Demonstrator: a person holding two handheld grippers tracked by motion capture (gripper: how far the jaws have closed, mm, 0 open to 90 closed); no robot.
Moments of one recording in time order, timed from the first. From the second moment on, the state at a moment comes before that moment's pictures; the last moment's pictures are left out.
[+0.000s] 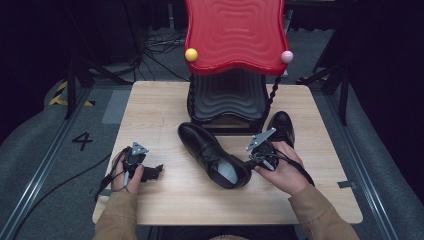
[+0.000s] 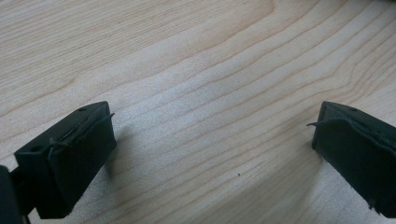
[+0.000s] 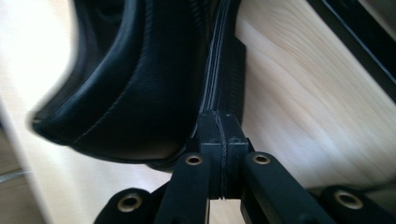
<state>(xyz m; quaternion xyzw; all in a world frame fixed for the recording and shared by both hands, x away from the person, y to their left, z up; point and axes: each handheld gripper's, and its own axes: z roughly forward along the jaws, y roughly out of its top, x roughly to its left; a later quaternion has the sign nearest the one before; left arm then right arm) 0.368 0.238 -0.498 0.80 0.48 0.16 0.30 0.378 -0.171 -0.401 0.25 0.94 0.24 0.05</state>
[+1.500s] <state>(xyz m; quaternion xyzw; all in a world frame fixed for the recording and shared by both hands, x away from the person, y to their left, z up) 0.368 0.238 -0.498 0.80 0.48 0.16 0.30 0.386 -0.161 -0.363 0.22 0.94 0.25 0.04</state>
